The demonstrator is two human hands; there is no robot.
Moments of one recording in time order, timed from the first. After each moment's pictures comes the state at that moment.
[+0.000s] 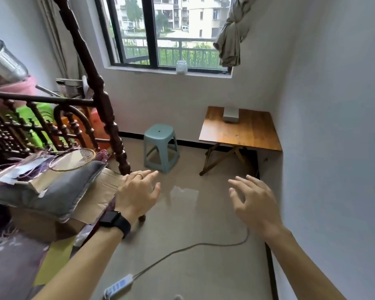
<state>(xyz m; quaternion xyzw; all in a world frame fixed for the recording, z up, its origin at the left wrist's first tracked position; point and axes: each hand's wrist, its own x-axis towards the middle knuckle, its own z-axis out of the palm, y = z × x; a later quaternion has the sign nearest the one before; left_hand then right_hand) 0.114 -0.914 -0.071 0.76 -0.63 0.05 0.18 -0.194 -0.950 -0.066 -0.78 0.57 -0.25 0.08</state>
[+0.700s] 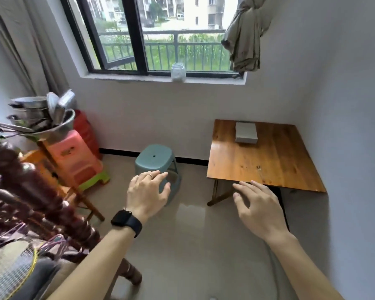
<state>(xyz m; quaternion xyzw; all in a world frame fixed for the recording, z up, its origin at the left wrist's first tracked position) 0.222 -1.402 -0.092 0.76 -0.63 0.04 0.17 -0.077 -1.413 -0.089 -0.75 0.61 -0.24 0.11</state>
